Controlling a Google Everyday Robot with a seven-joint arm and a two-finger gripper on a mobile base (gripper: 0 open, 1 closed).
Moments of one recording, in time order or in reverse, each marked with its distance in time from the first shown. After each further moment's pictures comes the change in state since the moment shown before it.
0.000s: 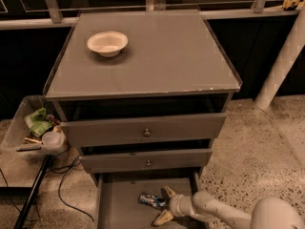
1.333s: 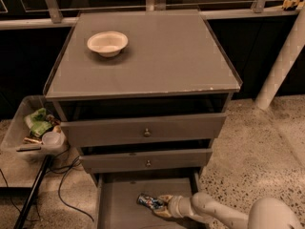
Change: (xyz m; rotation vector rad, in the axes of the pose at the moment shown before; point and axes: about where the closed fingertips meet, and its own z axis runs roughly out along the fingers) arm 0.006 0.006 0.010 -0.015 -0.001 0.010
